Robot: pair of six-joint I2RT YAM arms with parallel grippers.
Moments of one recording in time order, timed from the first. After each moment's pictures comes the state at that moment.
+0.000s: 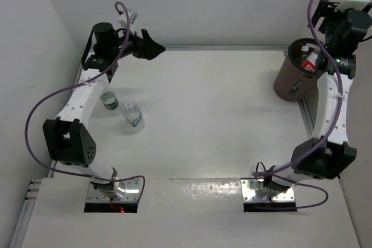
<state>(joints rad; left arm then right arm) -0.11 1.59 1.50 -0.02 0.73 -0.32 -0.33 1.51 1.62 0.01 0.05 -0.12</state>
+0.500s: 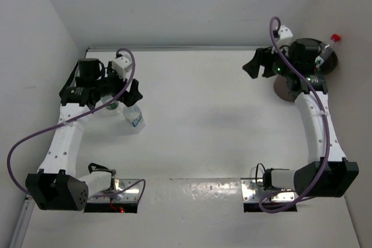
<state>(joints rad) 0.00 1.15 1.20 -0.67 0.60 0.40 -0.06 1.28 1.31 -0.43 -0.52 -0.04</state>
